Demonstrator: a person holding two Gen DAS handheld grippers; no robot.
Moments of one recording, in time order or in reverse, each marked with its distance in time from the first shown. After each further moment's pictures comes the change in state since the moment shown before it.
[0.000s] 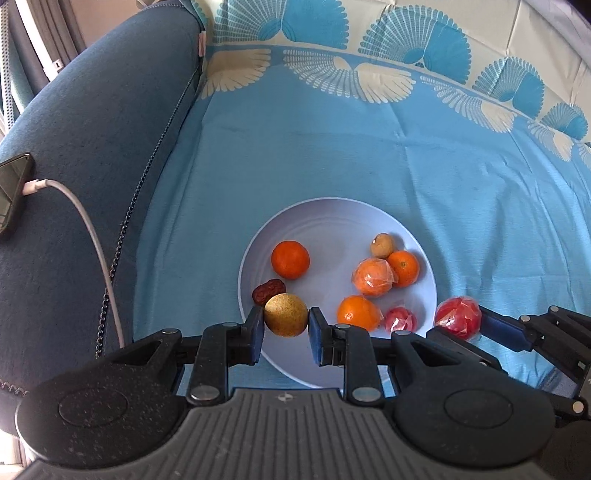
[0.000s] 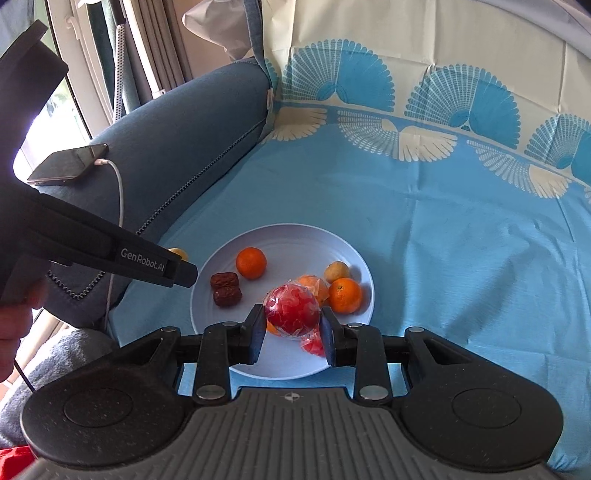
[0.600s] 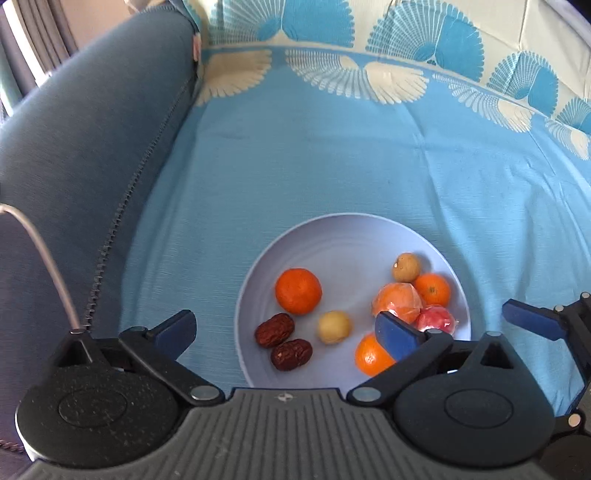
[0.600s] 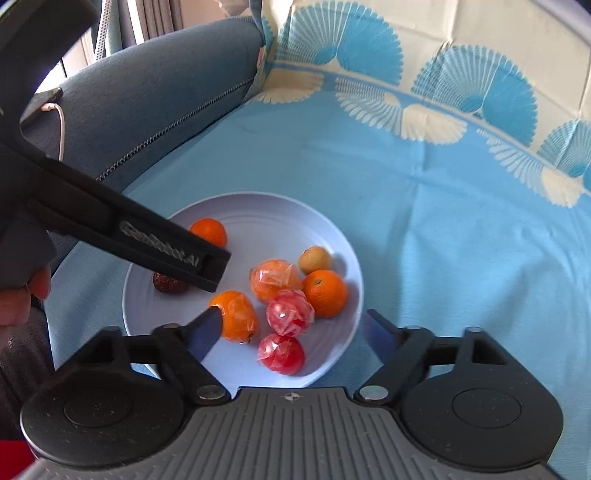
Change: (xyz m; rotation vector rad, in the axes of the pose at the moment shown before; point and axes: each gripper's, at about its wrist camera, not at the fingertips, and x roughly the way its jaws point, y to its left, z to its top) left arm 0.034 -0.004 0.010 0.028 -0.039 0.049; right arm 0.049 -0.003 -0.003 -0.103 0.049 -0.068
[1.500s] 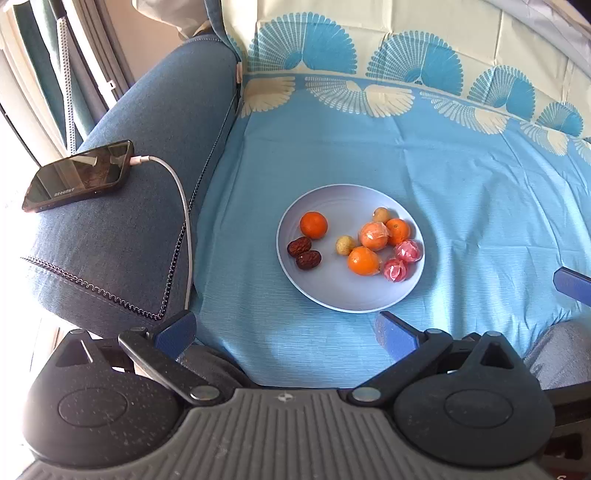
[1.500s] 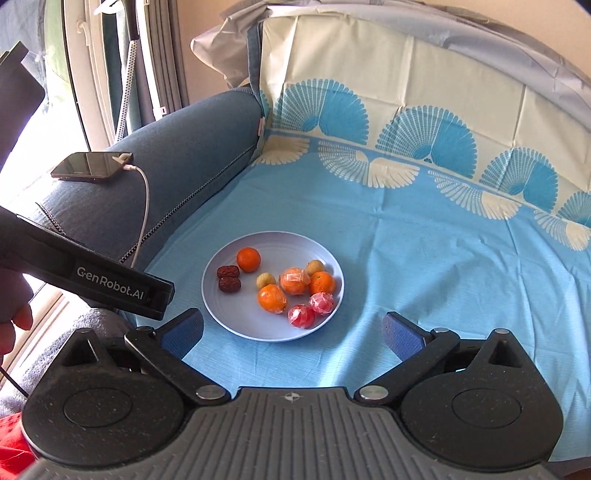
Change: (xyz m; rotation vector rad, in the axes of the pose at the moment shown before) left arm -0.147 0.002 -0.085 -0.031 -0.051 0.057; right arm -0.166 0.032 -0.037 0.062 -0.150 -0.047
